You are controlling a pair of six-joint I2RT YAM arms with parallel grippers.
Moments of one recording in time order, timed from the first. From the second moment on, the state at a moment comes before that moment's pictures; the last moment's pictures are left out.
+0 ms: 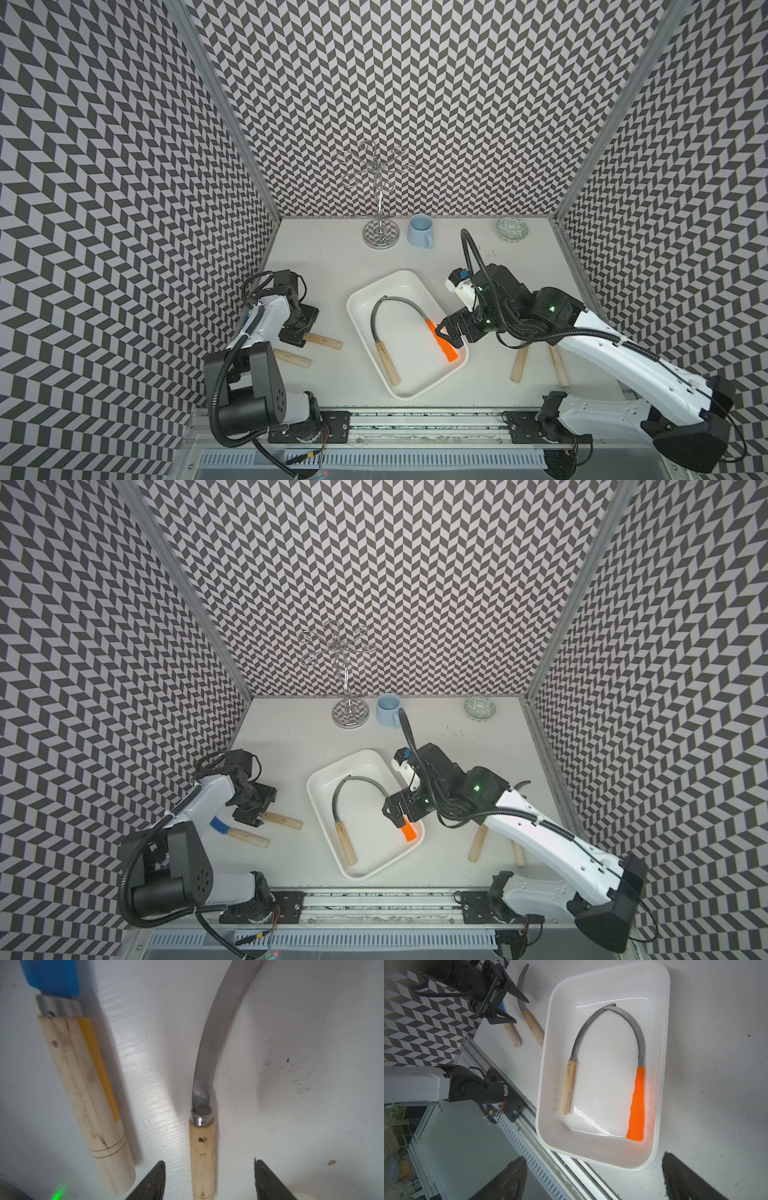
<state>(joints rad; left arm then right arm) 0.20 1.39 0.84 -0.87 0.03 -1.08 0.86 1.18 1.23 -0.96 -0.17 0.35</state>
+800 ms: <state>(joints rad) 0.20 1.46 0.80 -0.81 0.05 -1.11 0.86 1.16 1.20 -0.96 -0.17 0.34</state>
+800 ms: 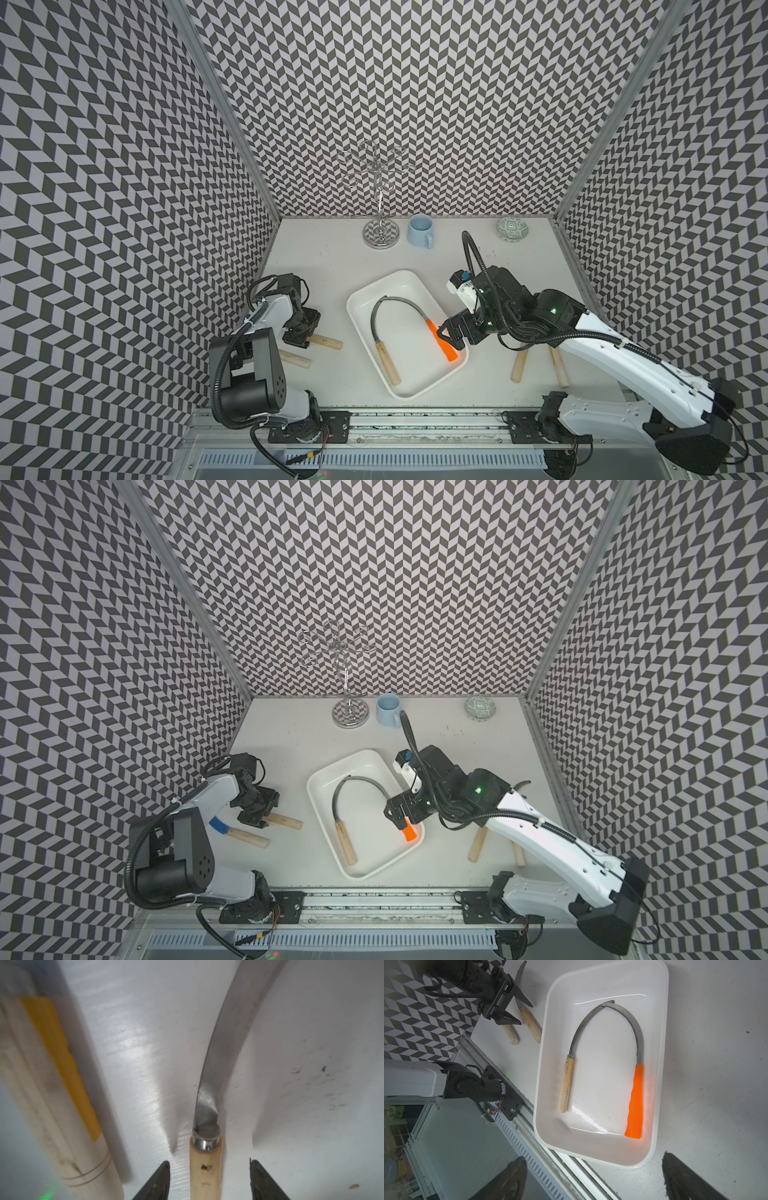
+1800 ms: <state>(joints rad) 0.20 1.47 0.77 -0.79 0.04 -1.12 0.86 1.13 1.20 -0.96 -0.14 0.34</state>
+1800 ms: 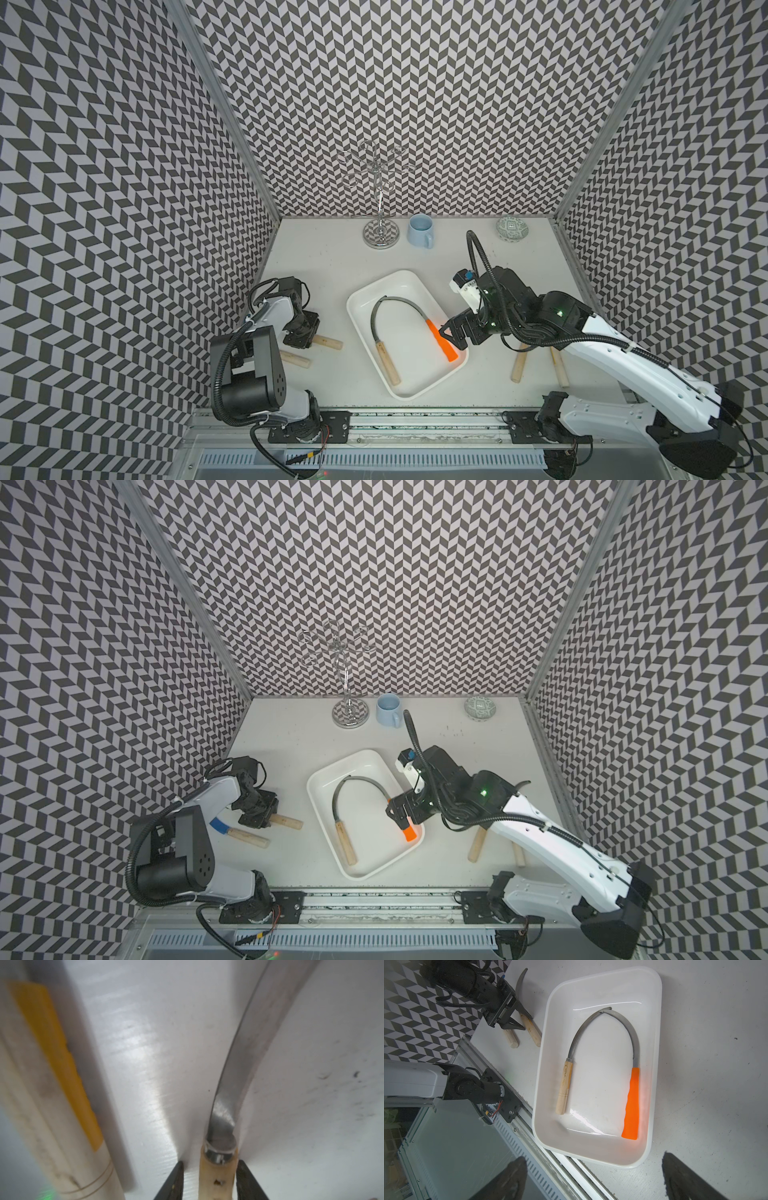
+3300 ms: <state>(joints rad) 0.20 1.49 0.83 -0.83 -0.01 -1.07 0.86 1.13 1.20 -0.96 -0.13 0.34</state>
